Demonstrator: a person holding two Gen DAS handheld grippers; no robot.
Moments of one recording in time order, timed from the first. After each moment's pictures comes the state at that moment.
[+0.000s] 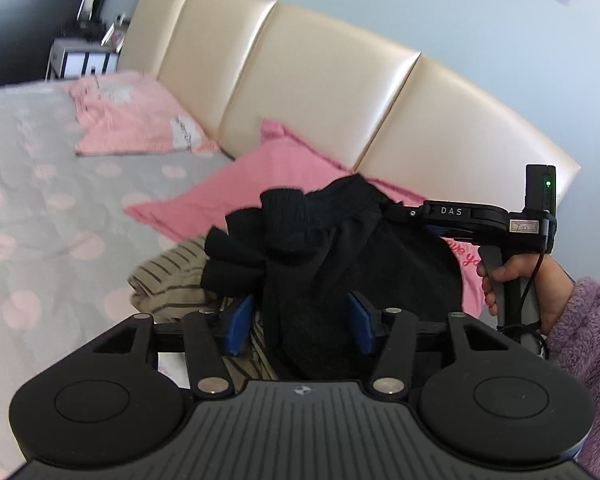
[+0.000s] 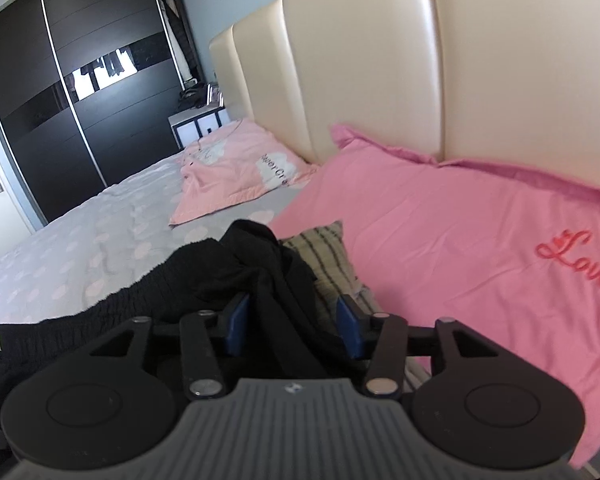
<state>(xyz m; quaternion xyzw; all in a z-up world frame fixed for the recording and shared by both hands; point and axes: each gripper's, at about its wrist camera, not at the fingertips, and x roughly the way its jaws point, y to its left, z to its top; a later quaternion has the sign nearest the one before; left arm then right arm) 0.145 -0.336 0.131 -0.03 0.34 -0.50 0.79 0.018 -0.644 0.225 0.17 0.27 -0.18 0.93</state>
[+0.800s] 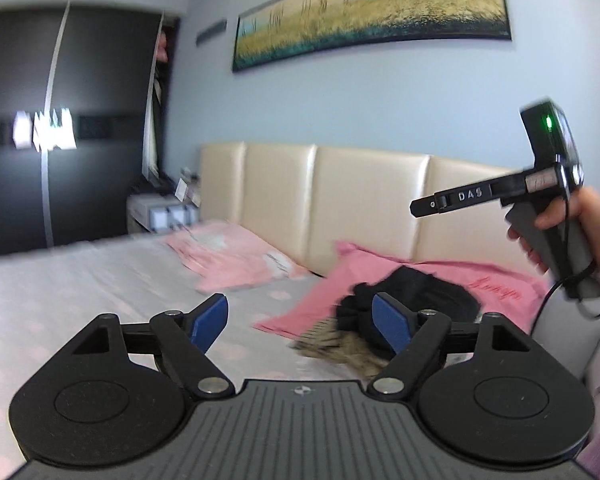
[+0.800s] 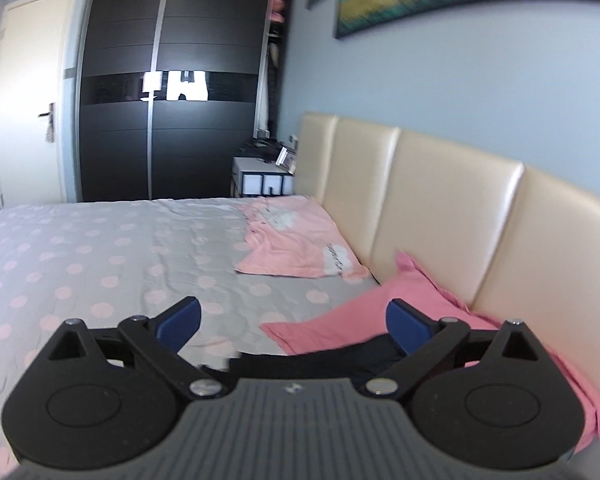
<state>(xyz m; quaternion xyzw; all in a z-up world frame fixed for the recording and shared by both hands) 0.037 -0.153 0.229 0.06 0.11 -0.38 0.91 -0.038 -0.405 0.370 -0.04 0.20 -0.13 0.97</state>
